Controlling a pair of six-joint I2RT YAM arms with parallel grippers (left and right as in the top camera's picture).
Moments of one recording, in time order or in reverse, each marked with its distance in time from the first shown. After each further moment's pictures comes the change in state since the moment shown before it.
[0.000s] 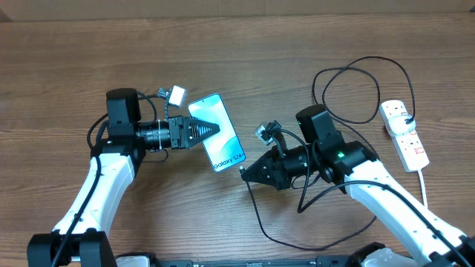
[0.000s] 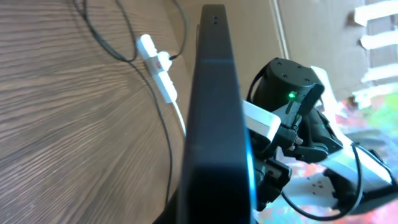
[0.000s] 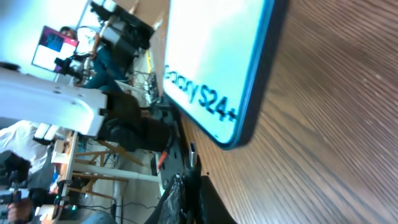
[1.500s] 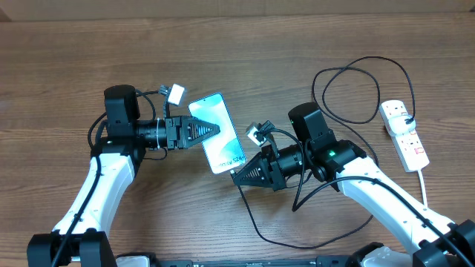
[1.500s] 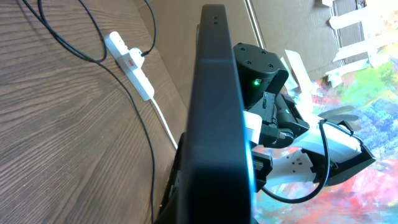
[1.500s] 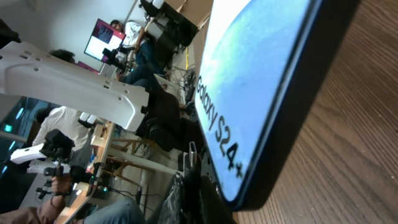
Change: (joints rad) left arm 0.000 0.000 0.000 0.084 0.114 -0.019; right arm 0.029 0.055 0.001 0.129 -0.168 0.029
